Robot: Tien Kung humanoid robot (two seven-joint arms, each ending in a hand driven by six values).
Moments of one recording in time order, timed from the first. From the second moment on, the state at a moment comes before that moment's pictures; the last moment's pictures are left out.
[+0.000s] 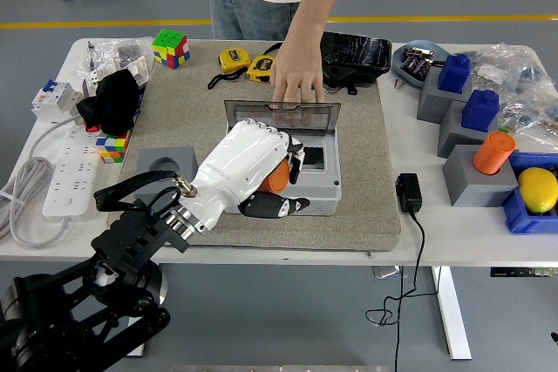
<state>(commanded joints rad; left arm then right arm) -0.35 0.25 -0.70 -1.67 2.27 0.27 0.16 0.12 -0.20 1.74 0.22 -1.71 -0.01 -0.02</state>
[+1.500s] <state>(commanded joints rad) -0.61 0.00 -0.65 -1.12 2.22 0.36 0.09 0.14 -0.20 1.71 0.21 -1.70 -0.01 -0.03</state>
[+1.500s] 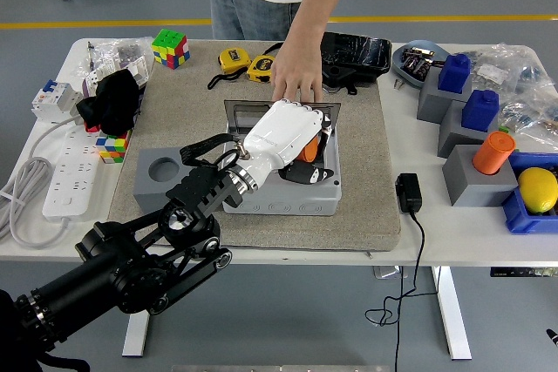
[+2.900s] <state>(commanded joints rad) -0.65 0.00 -0.66 -0.98 2.15 0.34 0.03 0.14 -0.20 1.68 0.21 -1.68 -0.02 -0.03</state>
